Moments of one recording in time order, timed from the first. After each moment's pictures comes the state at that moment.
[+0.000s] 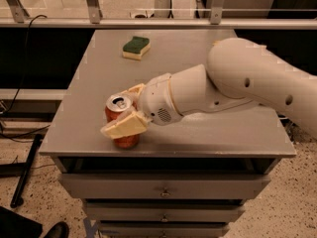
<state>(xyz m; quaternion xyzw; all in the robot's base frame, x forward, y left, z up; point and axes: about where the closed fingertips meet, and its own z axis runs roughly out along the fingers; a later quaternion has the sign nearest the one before) 0.459 0.088 0.888 -0.57 0.64 0.33 0.40</state>
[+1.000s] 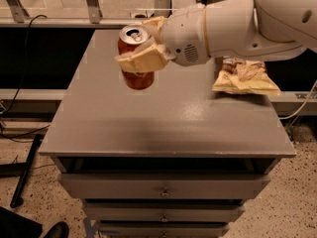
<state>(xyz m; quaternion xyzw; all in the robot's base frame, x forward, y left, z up) 0.504 0.052 1.017 -0.56 0.58 0.30 0.50</state>
